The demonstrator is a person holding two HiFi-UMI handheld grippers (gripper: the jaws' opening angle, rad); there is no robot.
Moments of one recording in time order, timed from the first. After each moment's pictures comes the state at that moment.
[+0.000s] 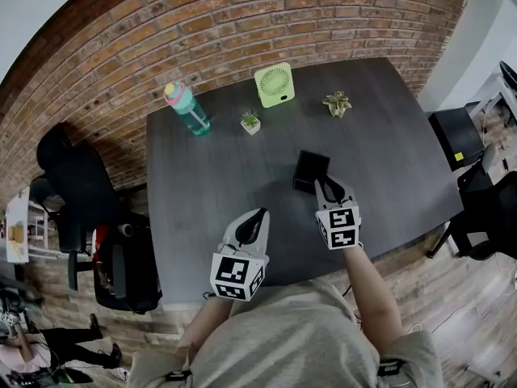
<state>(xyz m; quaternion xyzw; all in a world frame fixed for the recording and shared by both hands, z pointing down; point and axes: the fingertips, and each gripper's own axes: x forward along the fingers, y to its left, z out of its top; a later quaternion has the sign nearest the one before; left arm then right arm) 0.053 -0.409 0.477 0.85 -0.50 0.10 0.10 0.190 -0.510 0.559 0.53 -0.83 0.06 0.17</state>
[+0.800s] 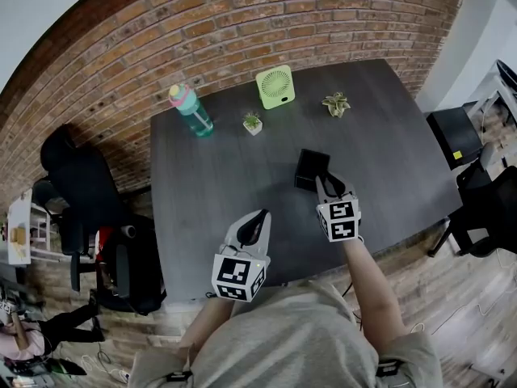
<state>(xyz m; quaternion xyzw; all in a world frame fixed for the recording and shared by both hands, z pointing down) 0.051 -0.391 0.465 0.86 -0.50 0.10 0.09 0.192 -0.510 0.560 0.54 -0.82 0.07 0.18</state>
